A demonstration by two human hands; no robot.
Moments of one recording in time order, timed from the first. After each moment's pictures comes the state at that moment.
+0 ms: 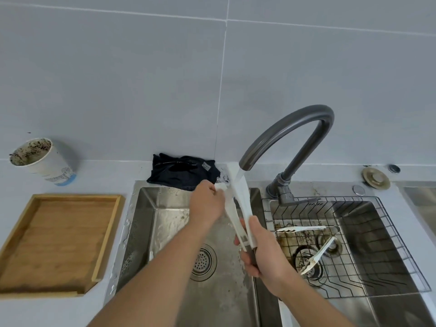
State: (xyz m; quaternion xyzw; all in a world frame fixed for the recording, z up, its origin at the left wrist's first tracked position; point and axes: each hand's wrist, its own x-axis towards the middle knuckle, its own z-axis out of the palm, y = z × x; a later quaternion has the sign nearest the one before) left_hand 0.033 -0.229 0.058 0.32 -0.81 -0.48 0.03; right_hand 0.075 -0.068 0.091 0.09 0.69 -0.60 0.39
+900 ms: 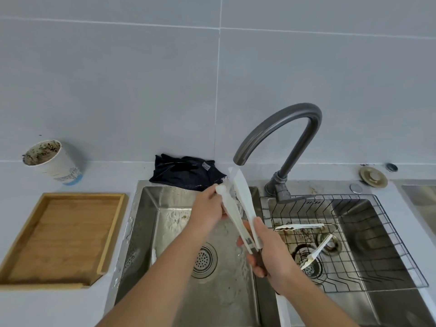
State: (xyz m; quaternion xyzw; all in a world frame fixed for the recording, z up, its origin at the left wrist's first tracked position) left_hand 0.066 -0.213 0.081 0.30 -0.63 -0.72 -0.03; right_hand 0.083 -0.044 0.087 0.10 0.68 -0.62 0.37
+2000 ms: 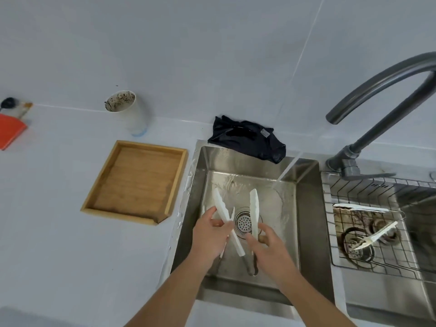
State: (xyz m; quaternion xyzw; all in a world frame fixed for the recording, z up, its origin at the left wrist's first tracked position) left_hand 0.238 -0.269 -0.006 0.44 -0.61 -0.66 0.00; right_hand 0.186 -0.114 0.007 0.04 0.80 -0.45 0.40
